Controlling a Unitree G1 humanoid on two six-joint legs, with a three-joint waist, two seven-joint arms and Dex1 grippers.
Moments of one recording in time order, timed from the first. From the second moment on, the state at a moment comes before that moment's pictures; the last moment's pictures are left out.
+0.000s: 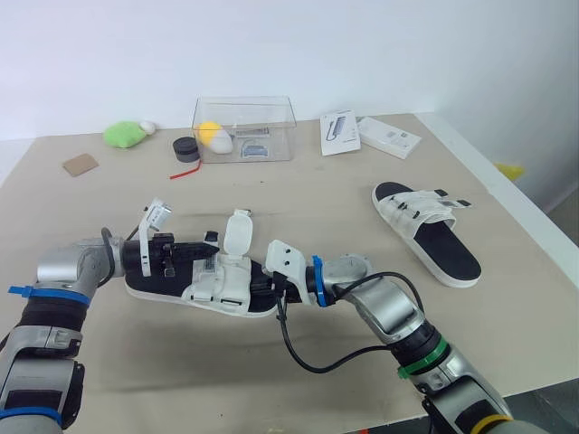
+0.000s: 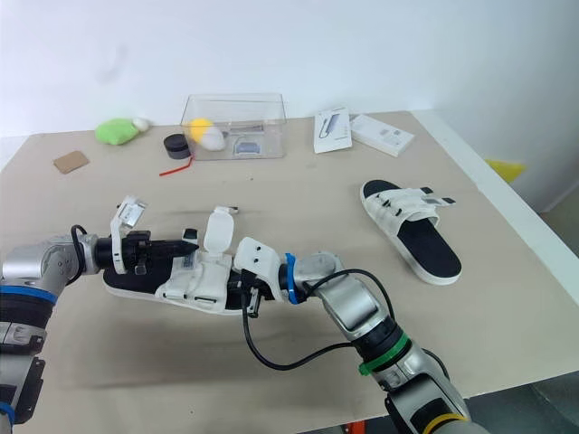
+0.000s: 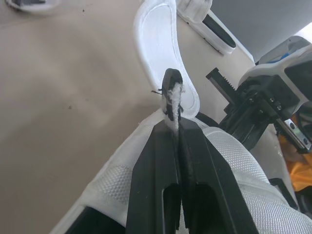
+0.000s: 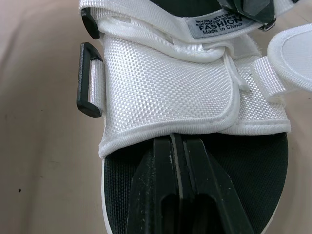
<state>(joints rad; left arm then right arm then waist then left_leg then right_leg) -0.60 0.72 -0.02 0.41 -0.59 0.78 -1.29 -0.56 -0.32 0.51 -0.09 0.13 0.57 0.93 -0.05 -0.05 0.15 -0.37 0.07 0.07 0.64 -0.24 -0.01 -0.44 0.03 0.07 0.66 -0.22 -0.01</state>
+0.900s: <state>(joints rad) -0.57 0.68 -0.01 0.42 -0.42 0.50 -1.27 -0.56 -0.32 0.51 -0.08 0.13 0.57 0.93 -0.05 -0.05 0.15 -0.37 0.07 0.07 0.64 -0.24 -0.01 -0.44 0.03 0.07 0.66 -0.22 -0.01</state>
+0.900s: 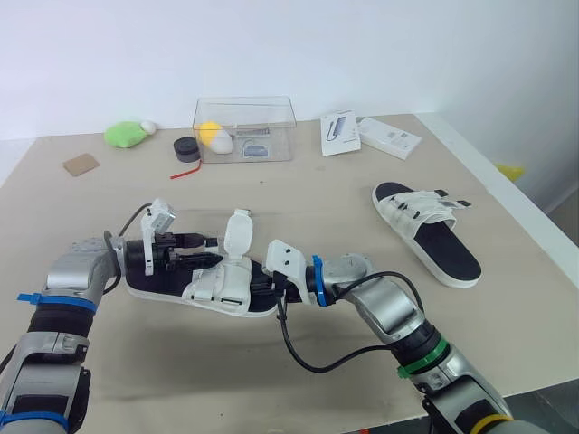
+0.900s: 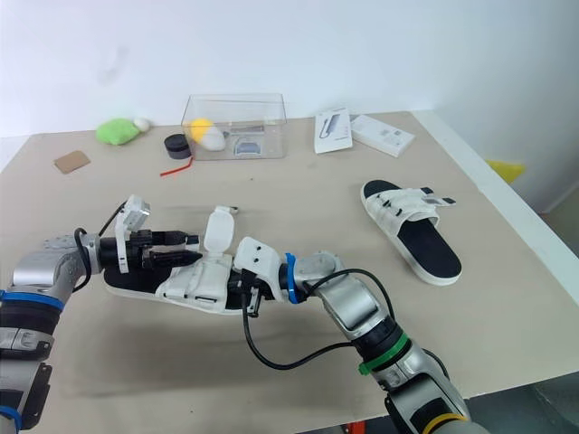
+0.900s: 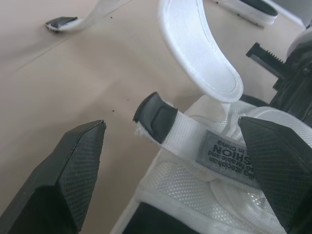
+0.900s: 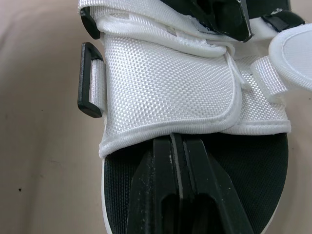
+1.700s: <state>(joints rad) -0.79 0.53 -0.03 0.77 -0.19 -0.02 -1.10 -0.56 -0.32 0.50 -0.07 0.13 0.56 0.93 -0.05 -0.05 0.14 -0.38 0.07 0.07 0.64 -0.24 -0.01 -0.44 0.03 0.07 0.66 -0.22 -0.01</state>
